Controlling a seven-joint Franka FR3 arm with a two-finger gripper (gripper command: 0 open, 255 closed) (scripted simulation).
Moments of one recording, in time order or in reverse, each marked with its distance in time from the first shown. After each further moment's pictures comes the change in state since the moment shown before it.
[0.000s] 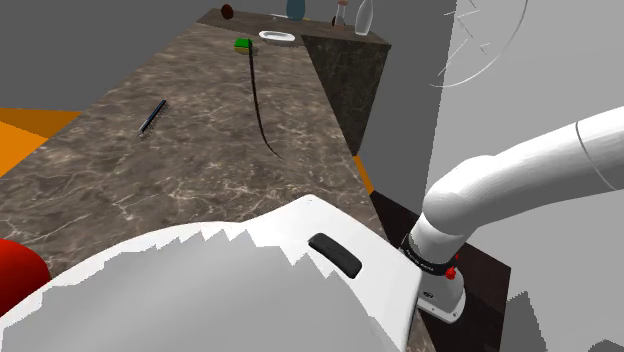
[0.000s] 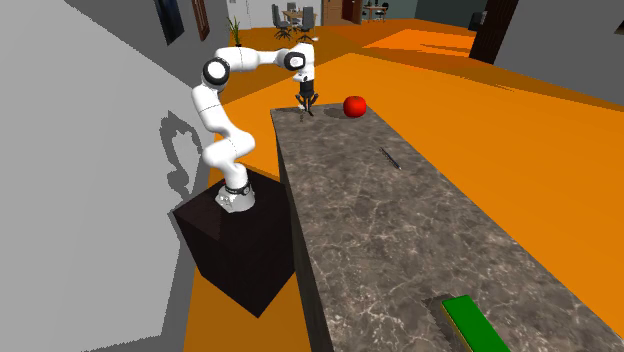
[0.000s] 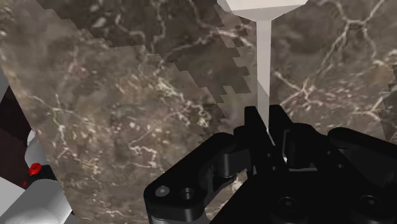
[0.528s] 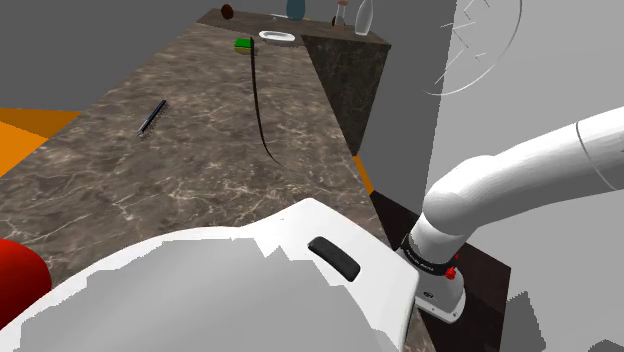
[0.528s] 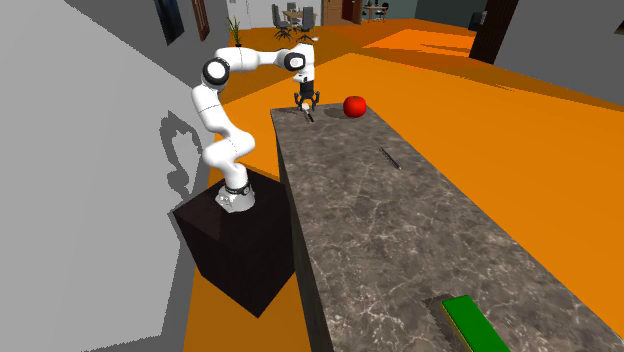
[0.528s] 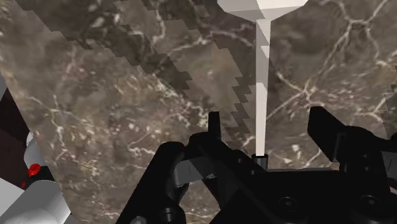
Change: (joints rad) arm 0.002 -0.002 0.000 -0.008 0.002 0.007 -0.002
